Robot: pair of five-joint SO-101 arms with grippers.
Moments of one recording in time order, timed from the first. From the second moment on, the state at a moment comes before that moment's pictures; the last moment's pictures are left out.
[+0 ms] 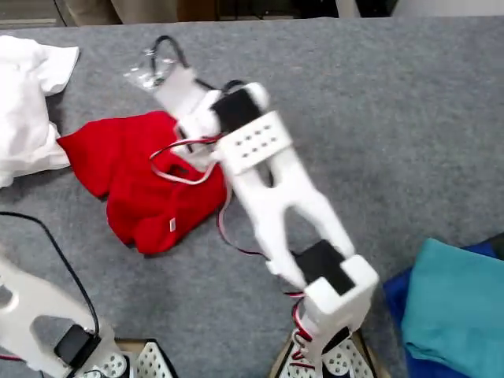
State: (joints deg) left arm -60.8 46.4 -82.6 100.1 26.2; right arm -38.2 16.3 -26.8 83.9 12.3
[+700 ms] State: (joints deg) left arm -64.5 45.9 -68.4 100.2 14.8; right arm -34.7 59.0 -66.6 96.2 -11.8
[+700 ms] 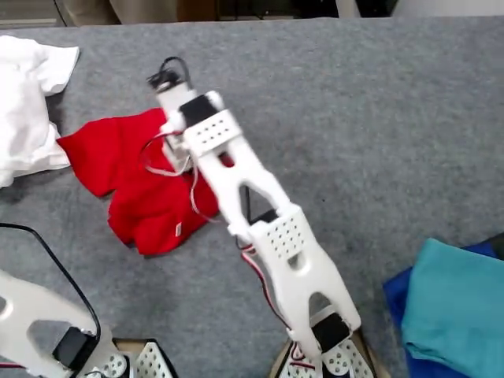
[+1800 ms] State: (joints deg) left arm -42.1 36.1 -46.5 100.2 14.8; right arm 2.5 28.6 -25.9 101.2 -4.2
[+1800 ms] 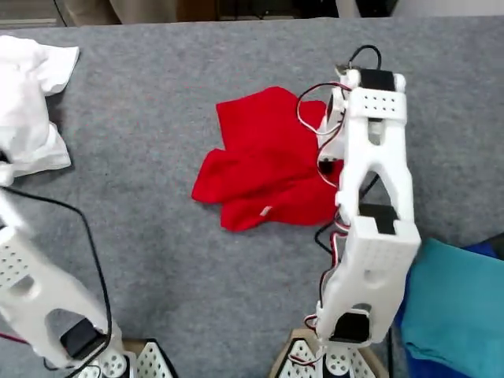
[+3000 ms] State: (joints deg) left arm -32.5 28.6 -21.9 100.2 7.4; right arm -24.7 69.6 -62.7 58.9 -19.3
